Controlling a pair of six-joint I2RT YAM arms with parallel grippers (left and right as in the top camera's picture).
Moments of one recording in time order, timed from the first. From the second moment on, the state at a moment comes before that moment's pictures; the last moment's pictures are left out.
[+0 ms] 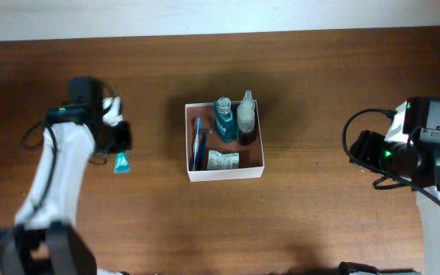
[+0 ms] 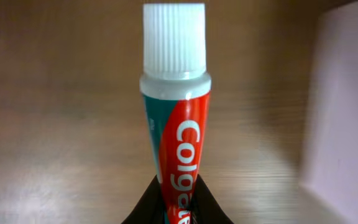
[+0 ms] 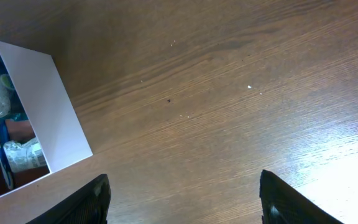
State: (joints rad) left arm 0.00 1.61 1.31 -0.96 0.05 -0.02; right arm -0.20 1.19 1.27 -1.23 -0.10 0.25
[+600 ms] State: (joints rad) left arm -0.45 1.70 1.32 -0.74 0.06 -0.30; right arm -0.20 1.19 1.27 -1.23 -0.10 0.25
